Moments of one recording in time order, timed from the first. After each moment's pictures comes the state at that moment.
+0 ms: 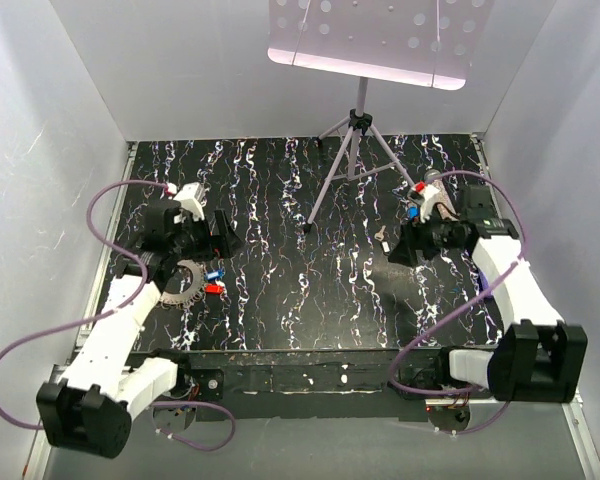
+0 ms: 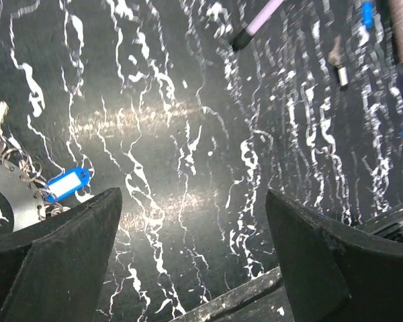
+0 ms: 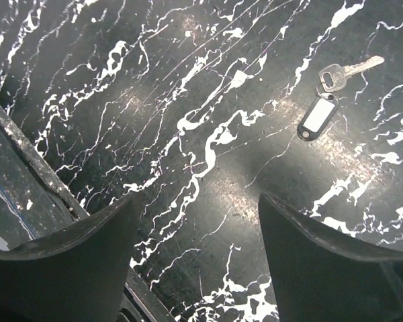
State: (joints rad) left arm -0.19 1.02 0.87 -0.53 0.30 -0.32; right arm -0.01 1.18 0.93 -0.73 -0.80 -0.40
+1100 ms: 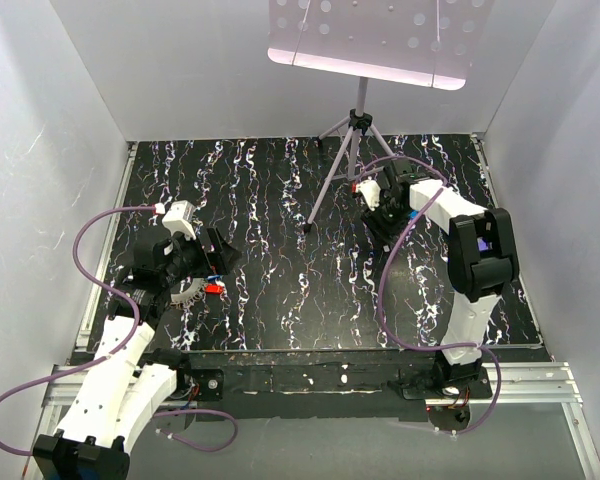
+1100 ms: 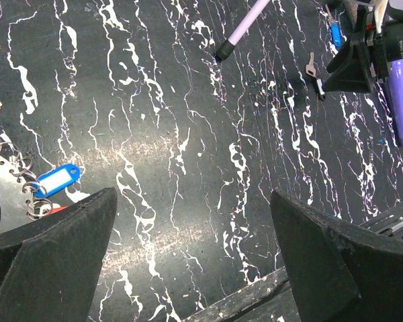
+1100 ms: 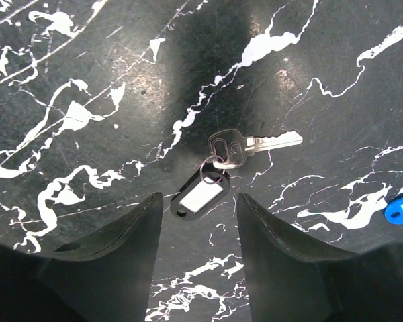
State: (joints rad) left arm -0.19 0.72 0.70 -0.45 0.30 -0.37; right arm 0.27 1.91 1.38 -0.77 -0.26 -0.60
